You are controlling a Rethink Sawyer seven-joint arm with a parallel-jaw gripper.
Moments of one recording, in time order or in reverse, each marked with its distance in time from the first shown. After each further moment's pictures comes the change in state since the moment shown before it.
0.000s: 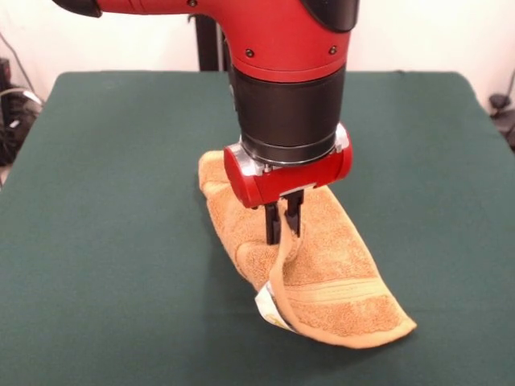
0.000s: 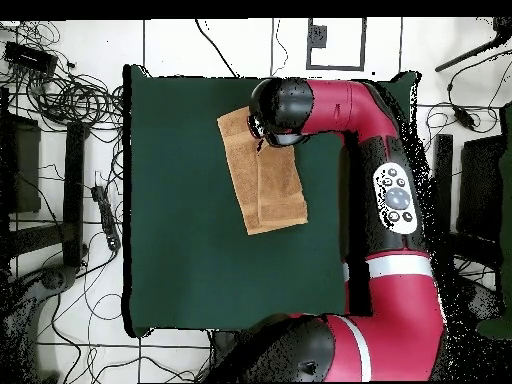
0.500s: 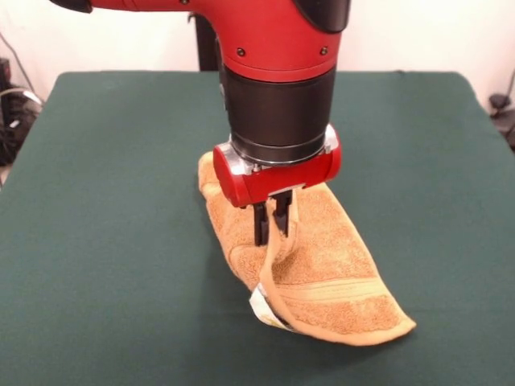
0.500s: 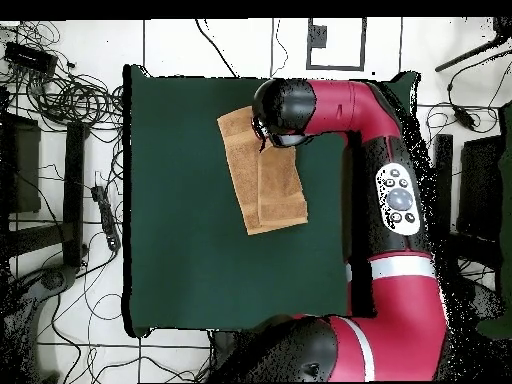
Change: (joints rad) arm -0.008 -0.005 0.000 0.000 -0.027 0.000 0.000
